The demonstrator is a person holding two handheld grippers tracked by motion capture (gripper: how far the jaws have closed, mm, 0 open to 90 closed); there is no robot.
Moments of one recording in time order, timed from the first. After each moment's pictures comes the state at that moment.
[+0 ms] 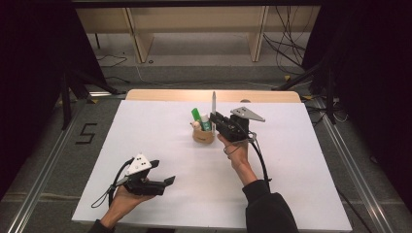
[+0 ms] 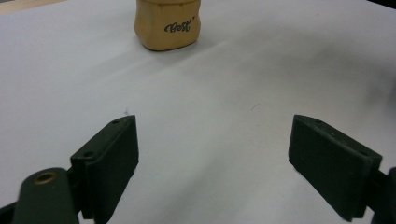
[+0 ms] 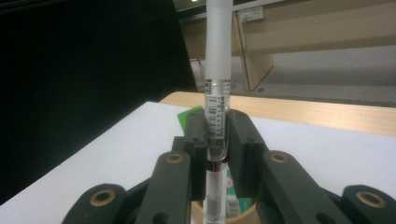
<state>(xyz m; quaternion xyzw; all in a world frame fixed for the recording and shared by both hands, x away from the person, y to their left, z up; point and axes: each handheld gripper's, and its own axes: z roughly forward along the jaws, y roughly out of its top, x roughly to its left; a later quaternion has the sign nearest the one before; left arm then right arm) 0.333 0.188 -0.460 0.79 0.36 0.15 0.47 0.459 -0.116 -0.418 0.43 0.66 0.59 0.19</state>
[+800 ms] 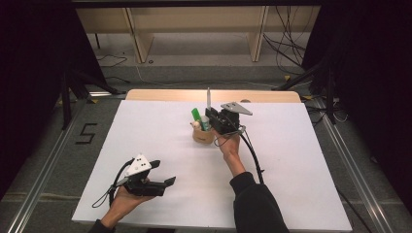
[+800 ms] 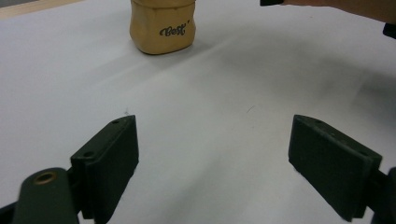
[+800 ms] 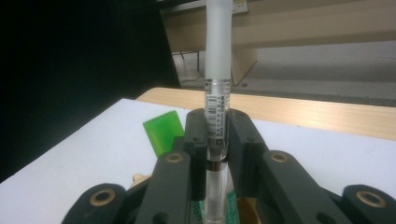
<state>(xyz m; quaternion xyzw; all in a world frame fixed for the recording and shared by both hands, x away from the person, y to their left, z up) 0.333 0.188 -0.461 0.79 0.35 0.15 0.47 0.492 -0.094 -0.433 0.45 0.66 0.56 0.21</state>
